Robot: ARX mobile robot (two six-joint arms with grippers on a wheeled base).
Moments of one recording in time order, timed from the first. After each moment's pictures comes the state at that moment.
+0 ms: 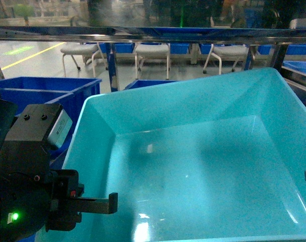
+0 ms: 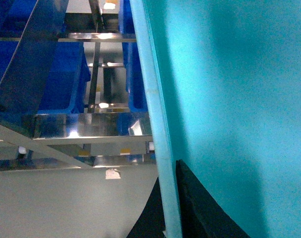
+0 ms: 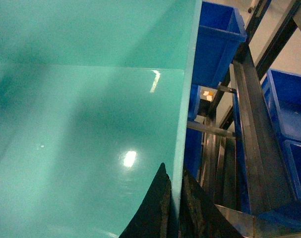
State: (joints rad) left arm -0.42 1.58 0.50 0.34 -0.19 -0.28; right arm 0.24 1.33 0.41 0.50 0.03 -0.02
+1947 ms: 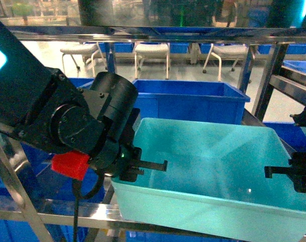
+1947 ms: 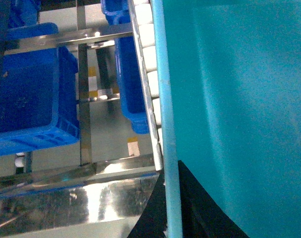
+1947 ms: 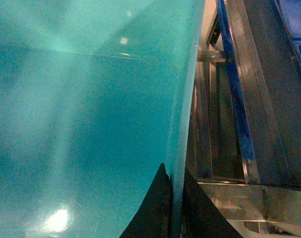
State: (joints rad) left arm -0.40 2.19 1.18 0.07 -0.13 -0.16; right arm 0.09 1.97 0.79 0.40 0.03 0.10
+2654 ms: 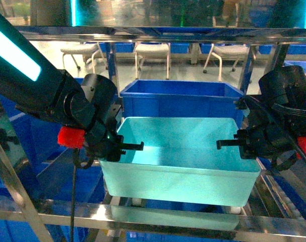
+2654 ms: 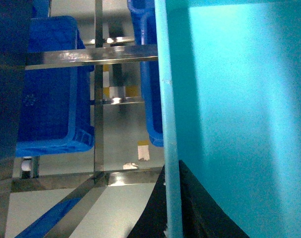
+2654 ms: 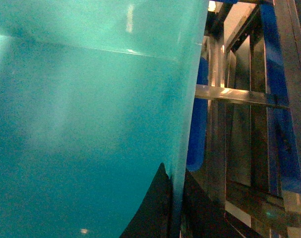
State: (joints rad) left arm -0.24 2.46 1.55 -0.09 -0.08 -0.10; right arm 0.16 2.30 1.33 0.13 0.04 0.08
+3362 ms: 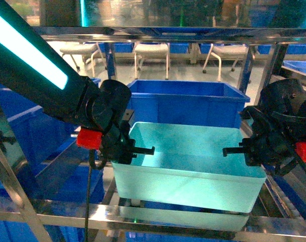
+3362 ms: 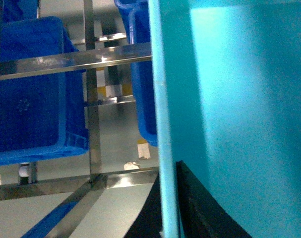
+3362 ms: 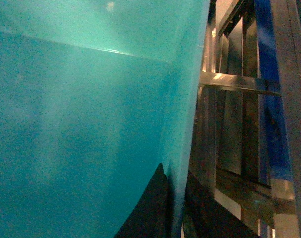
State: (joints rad) left arm -0.27 2.56 1.68 -0.16 -0.09 -0.09; right arm 0.12 2.40 1.40 0.07 0.05 0.06
